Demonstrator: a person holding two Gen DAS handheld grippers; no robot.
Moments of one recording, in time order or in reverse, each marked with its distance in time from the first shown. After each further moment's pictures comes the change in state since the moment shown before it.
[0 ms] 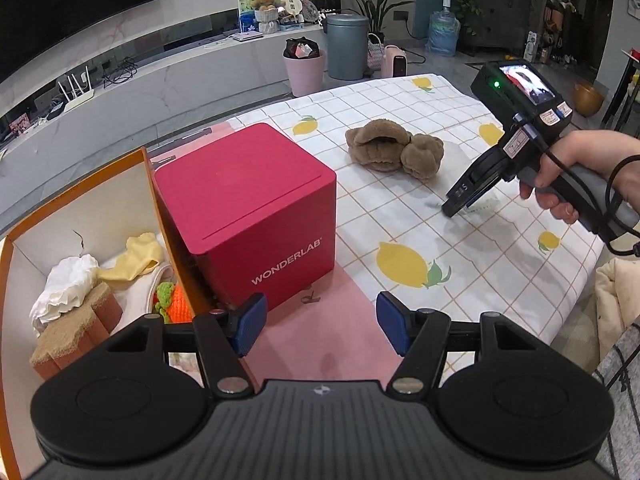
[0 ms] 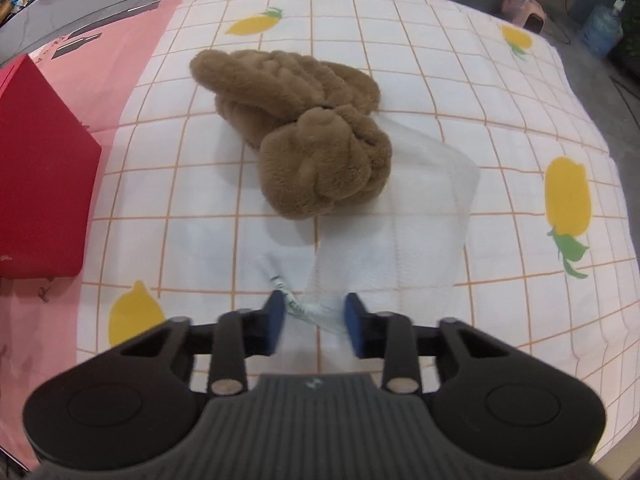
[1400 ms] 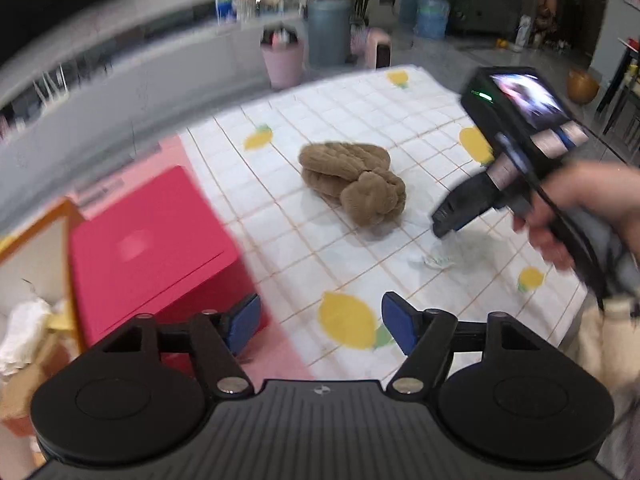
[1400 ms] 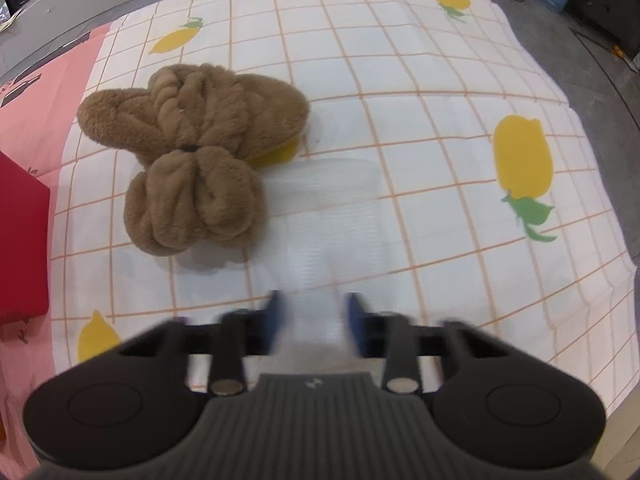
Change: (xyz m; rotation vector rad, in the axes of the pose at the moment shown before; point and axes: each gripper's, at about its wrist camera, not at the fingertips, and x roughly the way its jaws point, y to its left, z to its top) left arm 0.053 -0.057 0.077 -0.007 0.095 -0.046; right arm 0.008 -0.048 -0.001 0.149 0.029 -0.047
